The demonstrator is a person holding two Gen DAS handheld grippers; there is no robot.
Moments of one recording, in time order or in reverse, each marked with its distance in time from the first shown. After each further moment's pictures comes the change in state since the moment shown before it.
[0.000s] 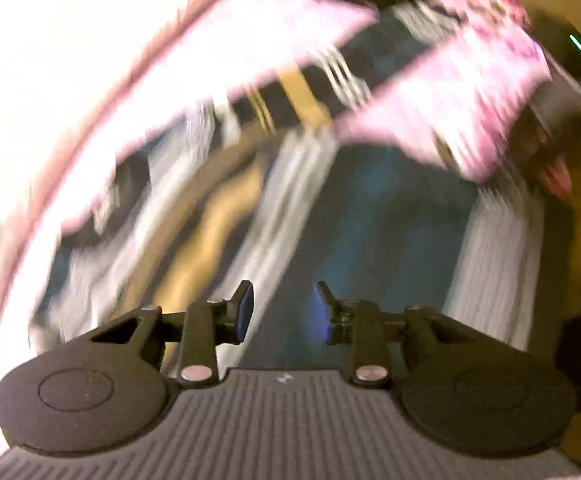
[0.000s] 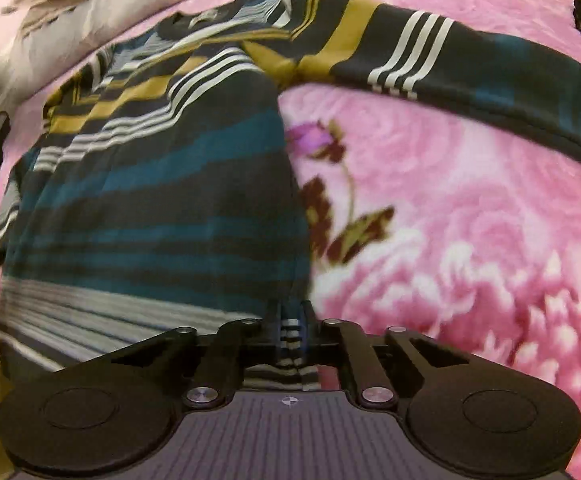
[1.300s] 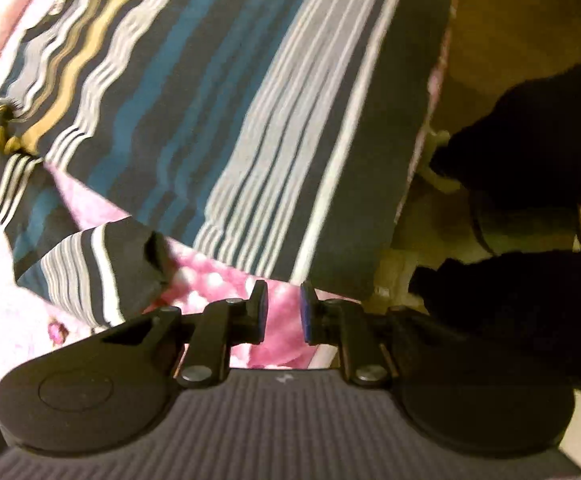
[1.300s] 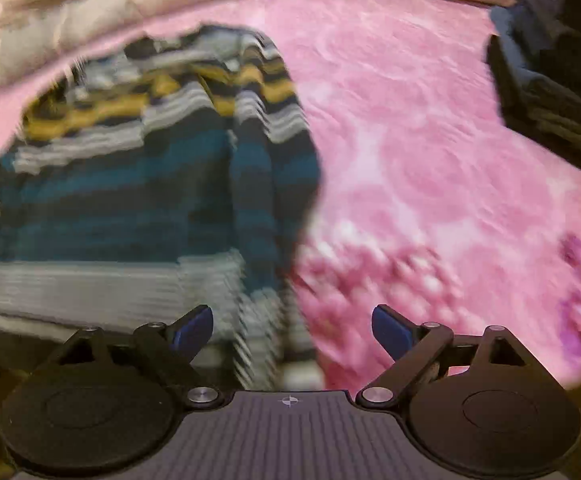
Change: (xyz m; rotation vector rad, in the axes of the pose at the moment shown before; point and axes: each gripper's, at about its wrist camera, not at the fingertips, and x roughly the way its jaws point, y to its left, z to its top) left arm -0.121 -0.091 -0.242 -0.036 0.453 -0.074; right arm -0.081 0.020 -0.026 0.054 -0.076 -0.196
